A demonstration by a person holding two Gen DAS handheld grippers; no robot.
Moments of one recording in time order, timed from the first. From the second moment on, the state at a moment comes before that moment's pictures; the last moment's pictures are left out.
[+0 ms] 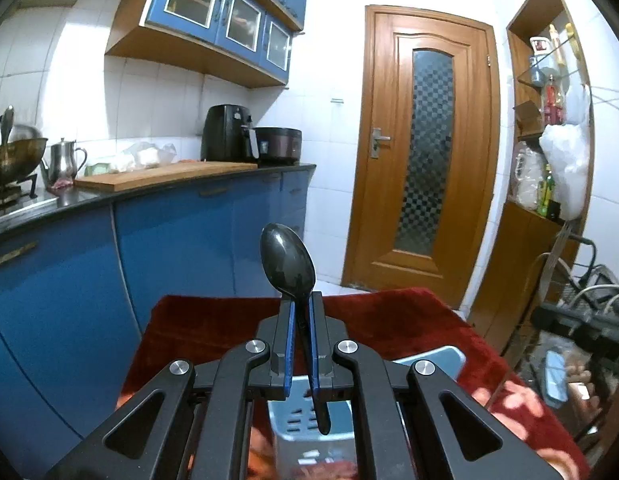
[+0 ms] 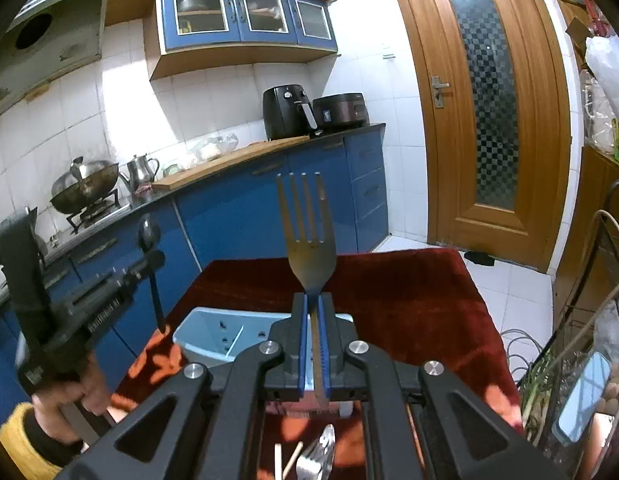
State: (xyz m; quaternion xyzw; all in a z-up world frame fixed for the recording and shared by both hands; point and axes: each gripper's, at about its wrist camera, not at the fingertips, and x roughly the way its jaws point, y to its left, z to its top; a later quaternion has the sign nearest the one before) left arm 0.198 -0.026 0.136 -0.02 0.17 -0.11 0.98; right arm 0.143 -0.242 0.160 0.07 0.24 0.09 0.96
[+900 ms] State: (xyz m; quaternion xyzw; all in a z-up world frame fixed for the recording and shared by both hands) left arm 0.215 -0.023 0.062 -0.02 0.20 -0.13 0.97; right arm 0.198 -0.228 0.081 0.05 0.33 0.10 0.94
